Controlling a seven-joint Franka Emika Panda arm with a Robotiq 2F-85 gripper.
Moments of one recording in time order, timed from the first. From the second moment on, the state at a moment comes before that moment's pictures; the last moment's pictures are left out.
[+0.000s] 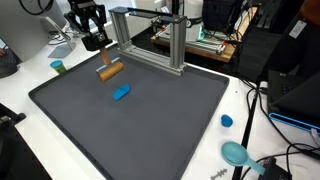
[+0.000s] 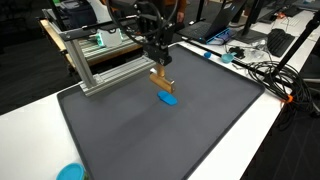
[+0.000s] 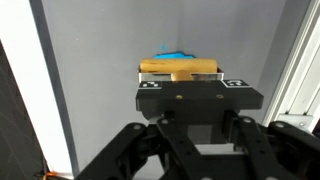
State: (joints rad) arm -0.24 0.25 0.02 -1.83 0.15 2.11 -1.90
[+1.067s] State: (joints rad) arm -0.17 0.34 0.01 -1.88 0.11 2.20 -1.84
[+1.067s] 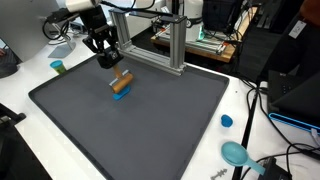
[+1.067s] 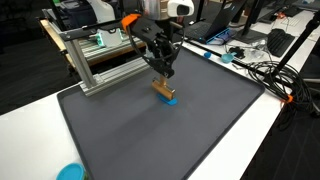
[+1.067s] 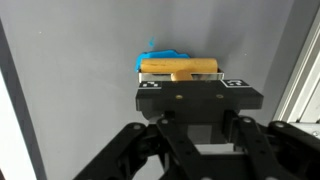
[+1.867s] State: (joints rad) arm -0.14 0.35 0.01 -1.84 0.02 2.19 -1.77
